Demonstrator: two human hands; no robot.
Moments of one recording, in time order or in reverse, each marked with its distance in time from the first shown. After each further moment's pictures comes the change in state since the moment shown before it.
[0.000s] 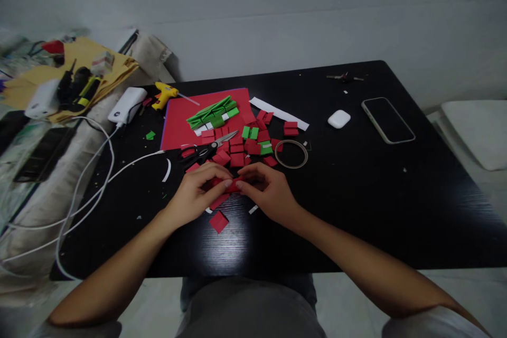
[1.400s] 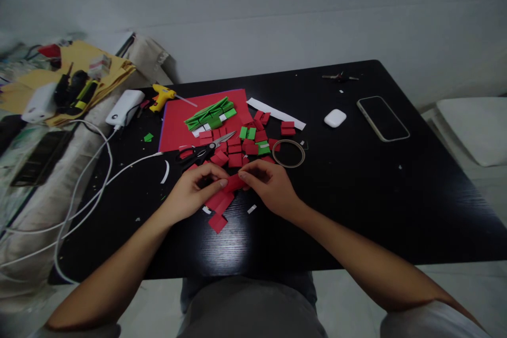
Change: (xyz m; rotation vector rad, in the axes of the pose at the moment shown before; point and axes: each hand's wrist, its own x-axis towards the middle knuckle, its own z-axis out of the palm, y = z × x) left_hand 0.002 -0.002 -0.004 -0.161 -0.013 -0.254; right_hand 0.008 -0.010 -0.008 -0.068 0.021 -0.036
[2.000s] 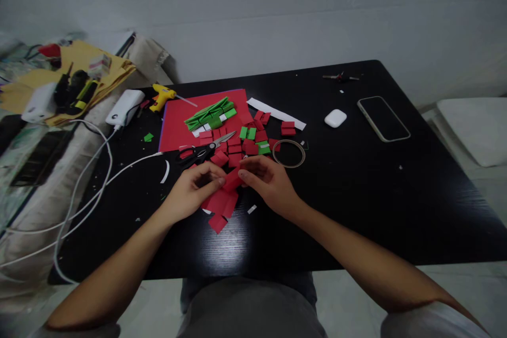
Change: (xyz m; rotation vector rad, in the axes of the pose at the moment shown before) left_hand 0.001 -0.001 0.001 -0.099 0.027 -0.040; right_hand 0.000 0.003 -0.001 0.147 -0.014 0.014
